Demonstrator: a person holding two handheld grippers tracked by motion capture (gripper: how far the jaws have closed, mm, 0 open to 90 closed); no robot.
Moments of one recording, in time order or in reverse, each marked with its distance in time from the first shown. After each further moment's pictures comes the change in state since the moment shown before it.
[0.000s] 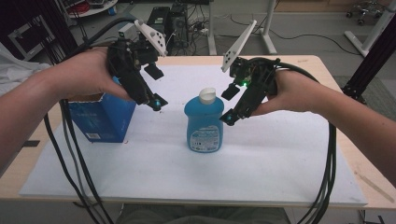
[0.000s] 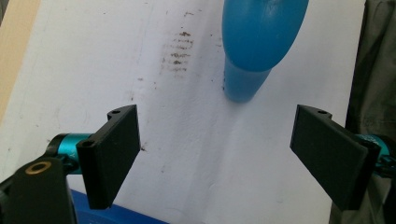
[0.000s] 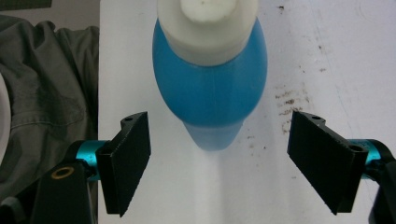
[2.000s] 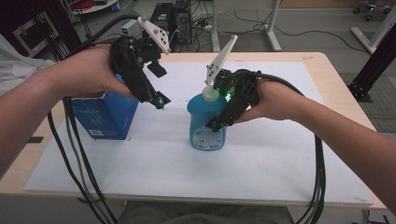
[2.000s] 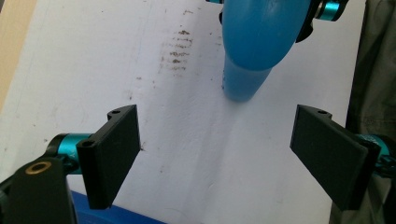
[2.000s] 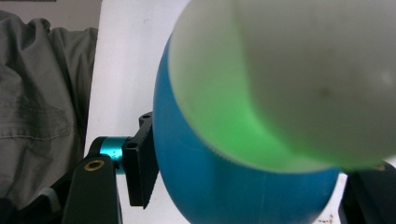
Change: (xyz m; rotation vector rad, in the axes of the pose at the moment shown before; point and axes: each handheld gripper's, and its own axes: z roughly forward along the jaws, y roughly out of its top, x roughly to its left) left arm 0.001 -0.001 0.003 0.003 -0.006 -0.004; right arm 0.006 0.011 0.040 -0.013 0.020 -0.064
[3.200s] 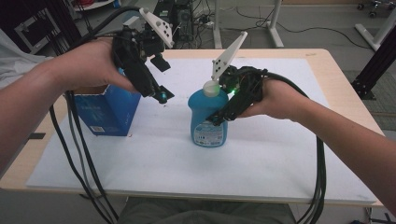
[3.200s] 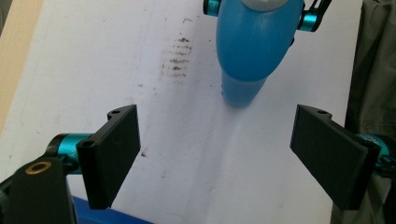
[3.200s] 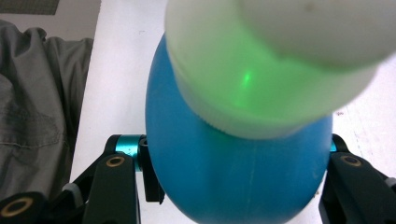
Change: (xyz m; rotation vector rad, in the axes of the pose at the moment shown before) left arm -0.001 0.007 -0.004 -0.018 0.002 0.021; right arm -0.003 -0.008 0.000 -0.080 -0.015 -0.019
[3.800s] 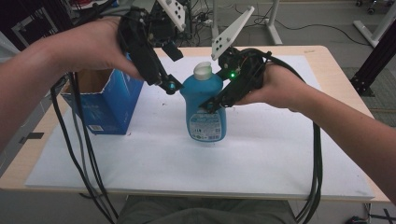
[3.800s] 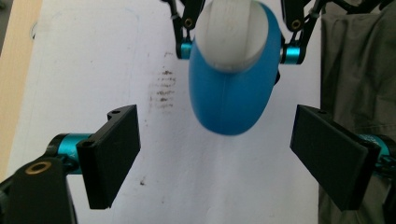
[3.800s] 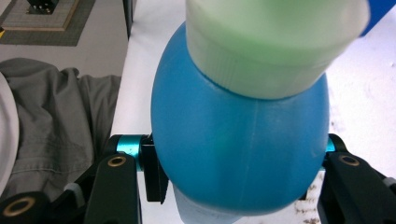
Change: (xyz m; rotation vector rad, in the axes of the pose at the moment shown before) left arm -0.005 0.037 -0.014 -0.026 -0.068 0.106; right arm 0.006 0.022 -0.028 -0.115 0.030 -0.010
